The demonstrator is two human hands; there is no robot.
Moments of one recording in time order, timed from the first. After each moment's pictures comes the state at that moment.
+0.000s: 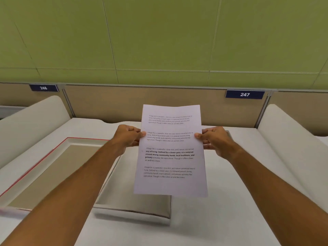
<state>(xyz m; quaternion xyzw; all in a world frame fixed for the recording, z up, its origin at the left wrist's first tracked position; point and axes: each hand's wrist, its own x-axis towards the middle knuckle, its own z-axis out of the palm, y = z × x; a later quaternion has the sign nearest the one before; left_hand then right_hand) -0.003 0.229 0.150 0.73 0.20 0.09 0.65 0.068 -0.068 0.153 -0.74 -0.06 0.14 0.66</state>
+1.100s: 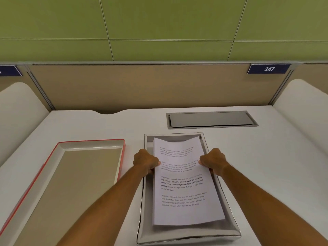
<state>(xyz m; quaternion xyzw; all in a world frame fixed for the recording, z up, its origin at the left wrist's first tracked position) 0.066 0.341 0.010 0.84 0.29 -0.12 0.45 0.088 0.109 0.017 -0.87 0.21 0.13 0.42</state>
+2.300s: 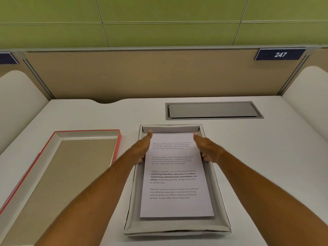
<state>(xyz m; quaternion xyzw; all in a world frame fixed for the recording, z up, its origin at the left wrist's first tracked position) 0.071 0.328 0.034 0.73 0.31 -0.25 0.56 0.113 0.109 0.022 -0.82 0.14 0.28 0.48</state>
